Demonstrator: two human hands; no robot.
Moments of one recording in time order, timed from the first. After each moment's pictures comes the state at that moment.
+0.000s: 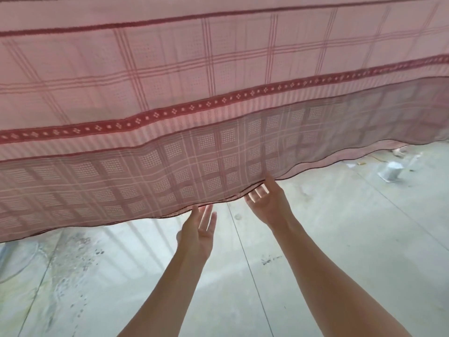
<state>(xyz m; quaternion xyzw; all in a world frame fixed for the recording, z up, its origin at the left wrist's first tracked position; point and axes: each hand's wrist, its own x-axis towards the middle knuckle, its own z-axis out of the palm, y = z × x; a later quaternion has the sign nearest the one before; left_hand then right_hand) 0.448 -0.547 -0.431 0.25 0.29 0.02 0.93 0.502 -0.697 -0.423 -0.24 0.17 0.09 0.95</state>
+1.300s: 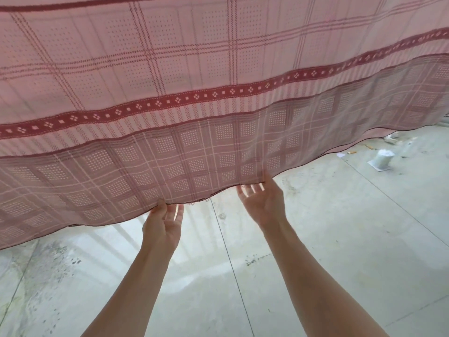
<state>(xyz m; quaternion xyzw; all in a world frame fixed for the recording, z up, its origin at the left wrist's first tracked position) 0.486 -0.546 -0.445 0.29 0.22 0.08 0.93 0.510 -0.738 -0.440 -0.15 0.14 0.04 0.98</state>
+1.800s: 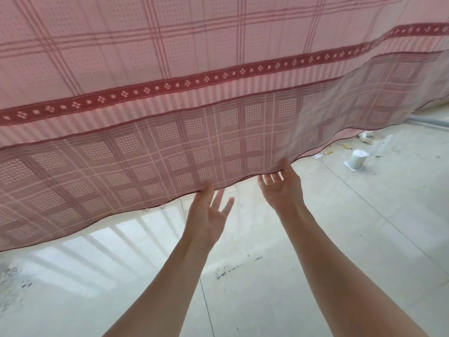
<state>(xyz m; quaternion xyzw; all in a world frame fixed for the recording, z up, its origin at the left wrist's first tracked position) 0.514 -0.702 -0.432 0.31 0.16 -0.10 0.93 0.550 -0.853 -0.434 -0.17 0.20 -0.06 0.96</state>
